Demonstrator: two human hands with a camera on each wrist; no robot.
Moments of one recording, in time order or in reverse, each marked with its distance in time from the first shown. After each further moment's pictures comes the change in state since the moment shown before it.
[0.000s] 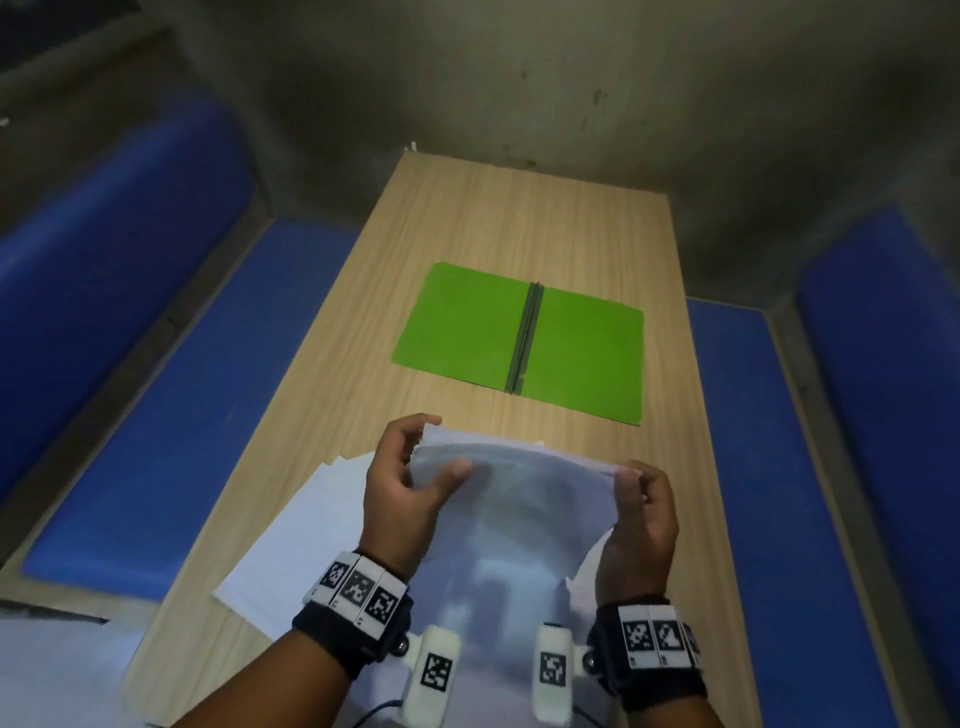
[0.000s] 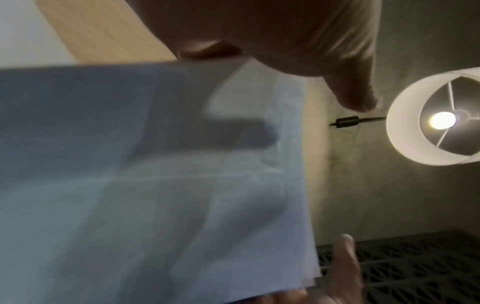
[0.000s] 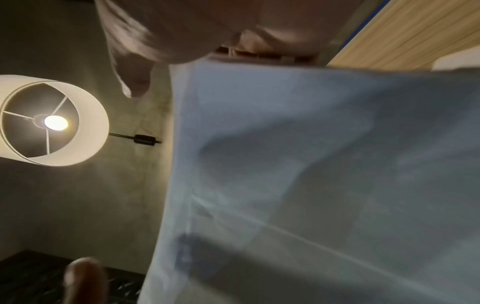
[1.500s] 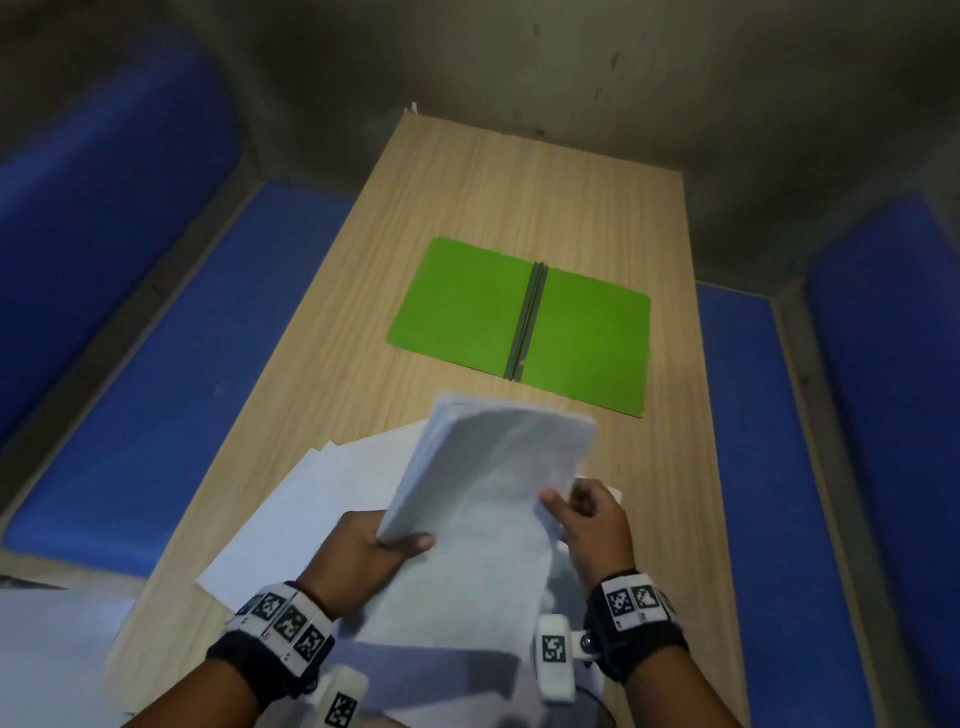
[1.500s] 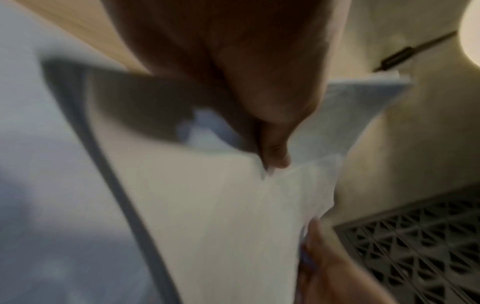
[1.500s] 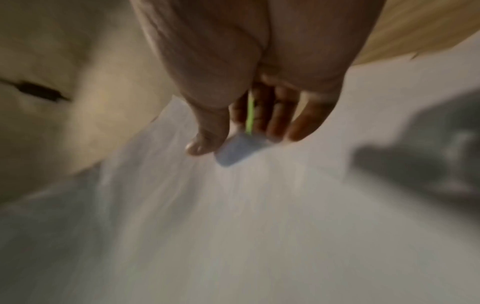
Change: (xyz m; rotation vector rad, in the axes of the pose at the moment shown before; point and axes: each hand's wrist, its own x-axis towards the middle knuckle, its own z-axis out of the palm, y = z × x) left_hand -0.012 -0.064 -0.058 0.412 -0.297 -0.494; right_hand 0.021 0.062 -0.004 -0.443 -0.208 0.531
